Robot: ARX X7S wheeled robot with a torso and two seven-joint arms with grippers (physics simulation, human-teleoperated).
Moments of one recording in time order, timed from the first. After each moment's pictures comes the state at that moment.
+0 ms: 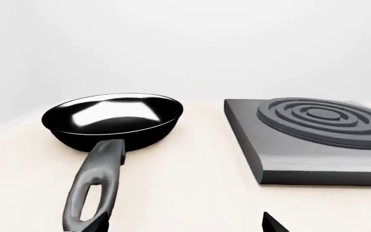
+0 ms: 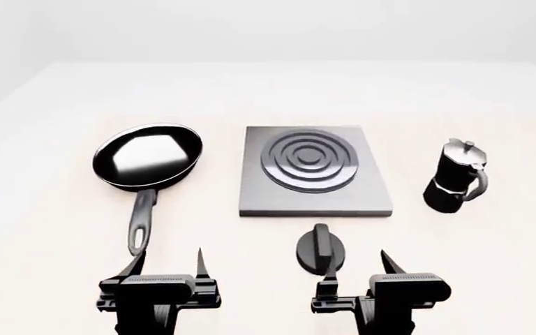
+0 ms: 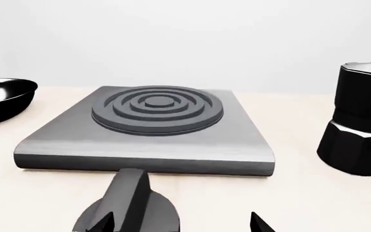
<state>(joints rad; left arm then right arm) -0.02 -0.14 0.17 -0.01 -0.15 0.03 -0.18 0.03 0.15 -0.18 0.01 0.12 0.03 0.17</state>
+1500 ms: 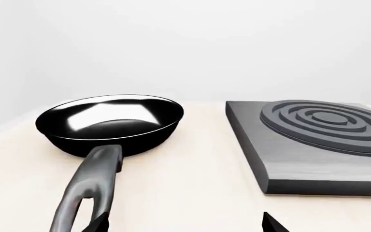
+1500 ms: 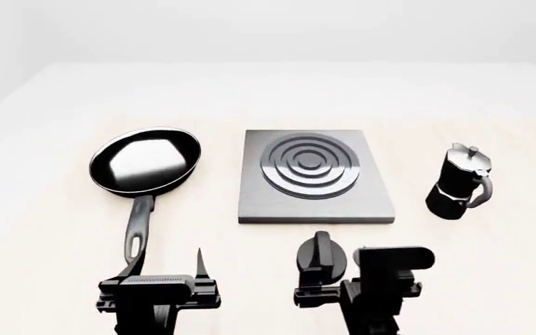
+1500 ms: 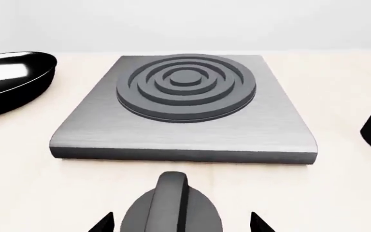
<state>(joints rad) -0.02 -0.18 0.21 -0.02 -0.19 0.04 -0.22 0.11 0.16 -0.22 -0.39 0.31 0.69 0.29</state>
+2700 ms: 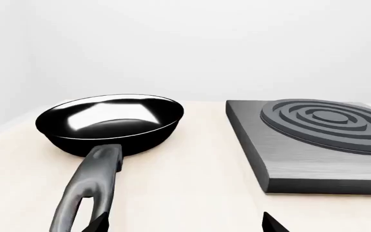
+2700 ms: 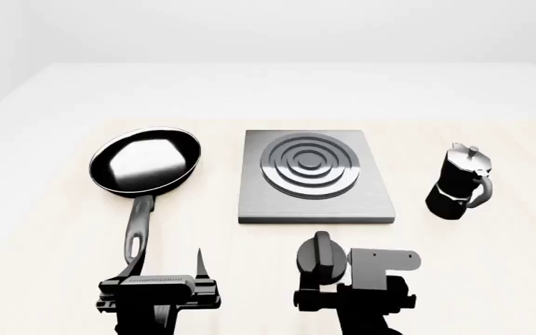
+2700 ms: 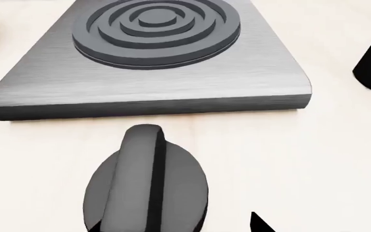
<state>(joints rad) -0.03 -0.20 0.24 -0.03 -0.21 0.05 -0.25 0.18 0.12 -0.21 -0.26 0.37 0.81 0.41</state>
